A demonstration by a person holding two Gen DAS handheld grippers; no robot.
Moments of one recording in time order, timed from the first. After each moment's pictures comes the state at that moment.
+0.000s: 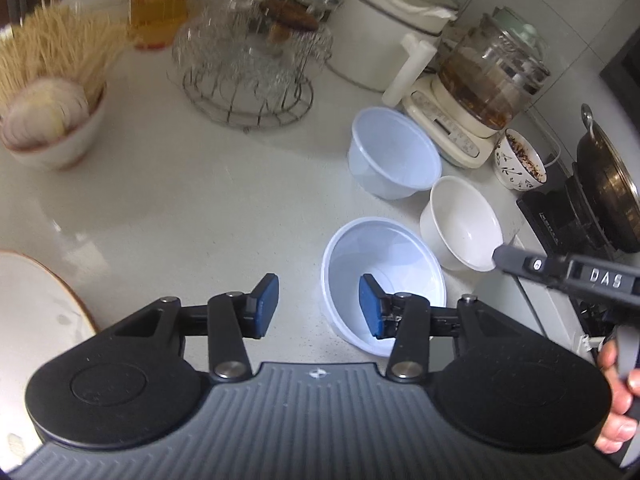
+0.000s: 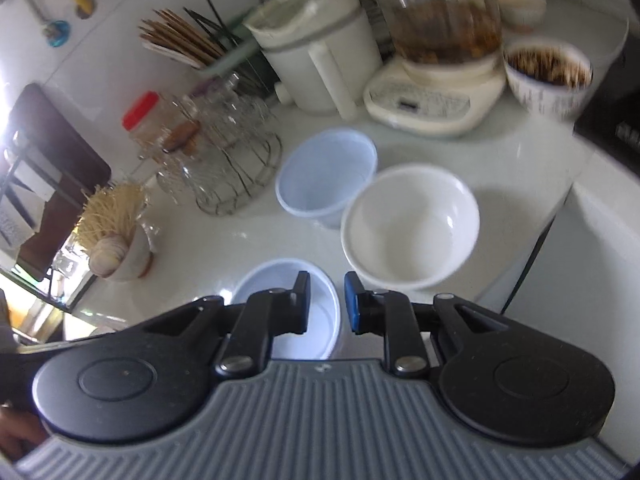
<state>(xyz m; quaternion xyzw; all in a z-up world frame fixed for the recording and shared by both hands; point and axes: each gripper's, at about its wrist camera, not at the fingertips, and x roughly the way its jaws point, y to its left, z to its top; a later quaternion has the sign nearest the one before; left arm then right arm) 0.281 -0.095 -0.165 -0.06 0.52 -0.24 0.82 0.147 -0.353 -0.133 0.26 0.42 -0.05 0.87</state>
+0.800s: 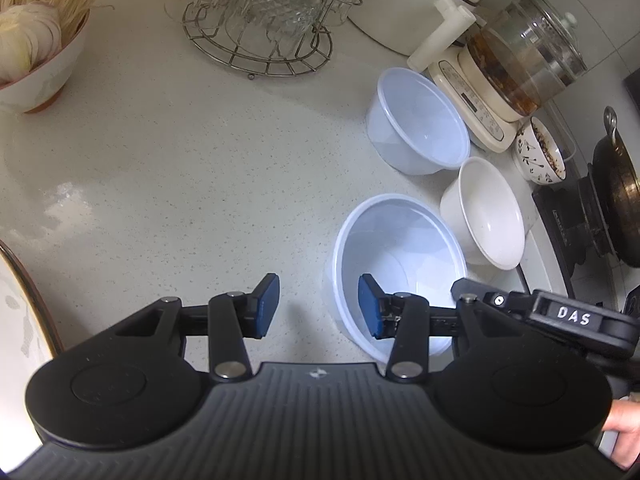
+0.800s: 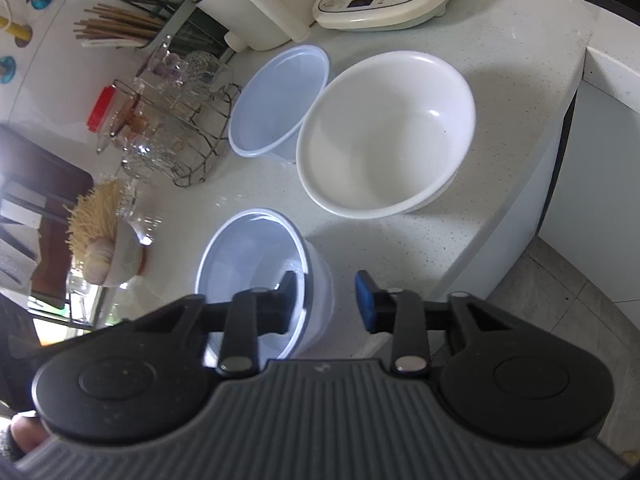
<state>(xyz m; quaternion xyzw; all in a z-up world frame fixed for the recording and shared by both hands) 0.303 -0.106 -0.208 -0.09 0.56 -0.23 0.79 0.153 -0.365 -0.201 0.37 0.46 -0.04 0.81</state>
